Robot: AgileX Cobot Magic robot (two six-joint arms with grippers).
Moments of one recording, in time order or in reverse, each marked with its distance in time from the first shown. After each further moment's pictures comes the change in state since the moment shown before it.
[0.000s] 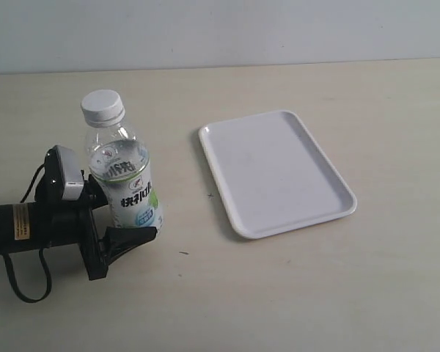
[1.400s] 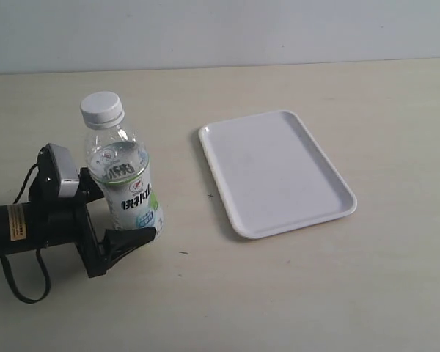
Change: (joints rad) left arm 0.001 -0.028 0.037 -0.061 -0.001 0.008; right arm 0.000 0.000 0.000 0.000 0.000 0.000
